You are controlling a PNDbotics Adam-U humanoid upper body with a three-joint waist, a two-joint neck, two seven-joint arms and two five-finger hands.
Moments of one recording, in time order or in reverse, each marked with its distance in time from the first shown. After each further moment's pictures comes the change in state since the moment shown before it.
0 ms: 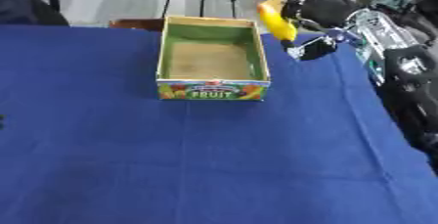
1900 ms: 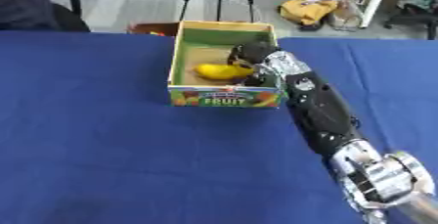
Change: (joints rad) left arm -0.043 -0.037 -0.033 -0.014 0.027 0.009 -0.035; right arm -0.127 0.221 -0.120 0.387 0.242 0.083 0.025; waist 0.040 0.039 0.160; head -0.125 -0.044
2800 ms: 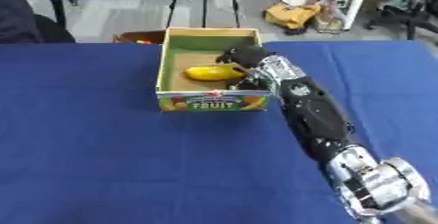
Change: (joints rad) left arm 0.004 -0.004 0.001 -0.005 0.000 0.000 0.002; right arm 0.009 -0.001 0.013 -0.085 -0.116 -0.034 -0.013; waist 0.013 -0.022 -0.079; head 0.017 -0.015
